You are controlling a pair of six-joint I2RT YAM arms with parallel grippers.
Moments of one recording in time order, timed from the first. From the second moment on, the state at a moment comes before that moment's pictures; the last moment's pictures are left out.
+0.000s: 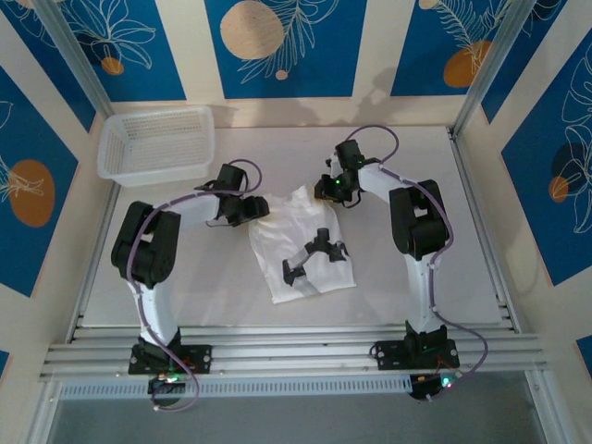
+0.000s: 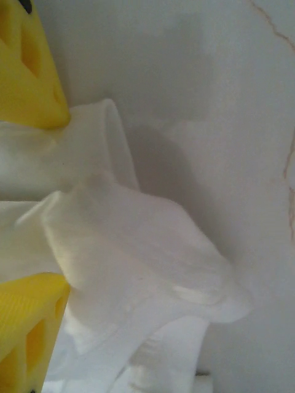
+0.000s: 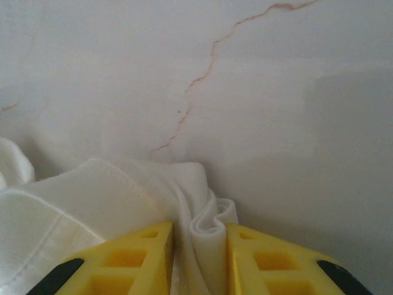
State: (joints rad) left arm -0.36 1.93 1.22 -0.33 0.26 -0.58; right arm 0.30 2.18 1.60 -0.53 -0.39 0.37
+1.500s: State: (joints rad) left arm -0.36 2.30 1.79 -0.56 0.35 -0.16; right arm 0.24 2.08 1.35 -0.29 -0.45 0.53
